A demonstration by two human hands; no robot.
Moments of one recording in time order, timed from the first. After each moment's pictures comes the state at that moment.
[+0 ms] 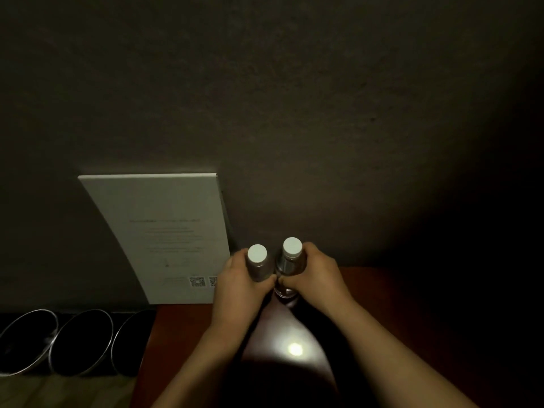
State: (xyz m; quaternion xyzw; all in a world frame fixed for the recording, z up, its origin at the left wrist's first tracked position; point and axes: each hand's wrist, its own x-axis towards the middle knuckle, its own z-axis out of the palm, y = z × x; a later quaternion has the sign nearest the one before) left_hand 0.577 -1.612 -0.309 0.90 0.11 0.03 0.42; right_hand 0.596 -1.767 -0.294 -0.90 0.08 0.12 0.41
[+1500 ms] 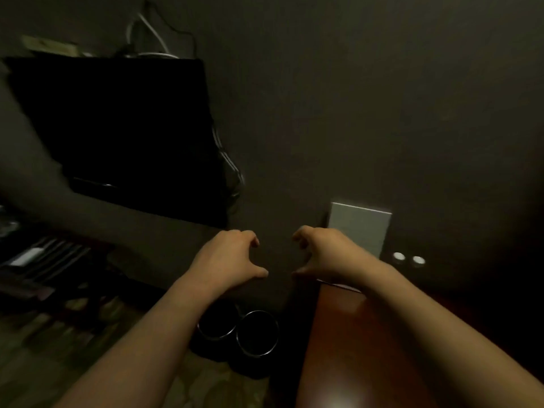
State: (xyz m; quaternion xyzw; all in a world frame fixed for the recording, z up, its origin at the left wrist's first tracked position) left_hand 0.224 -1.260 0.013 0.99 0.09 0.00 0.13; right_hand 0.288 -1.451 0.030 -0.93 -0.31 0.10 0.16
